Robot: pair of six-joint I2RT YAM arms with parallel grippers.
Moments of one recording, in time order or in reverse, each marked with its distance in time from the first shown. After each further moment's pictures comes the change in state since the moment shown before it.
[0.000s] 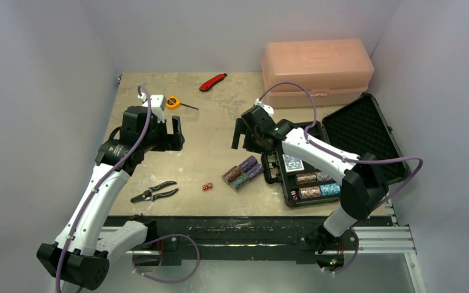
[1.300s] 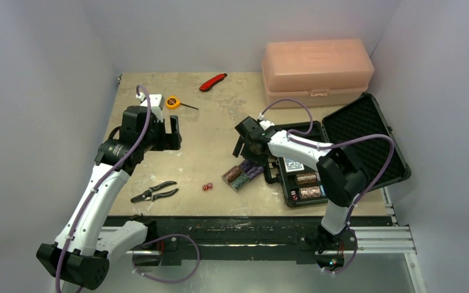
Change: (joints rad) left arm 0.000 0.001 0.010 -0.017 -0.059 0.002; right arm 0.011 0.167 -0.066 0.040 0.064 0.273
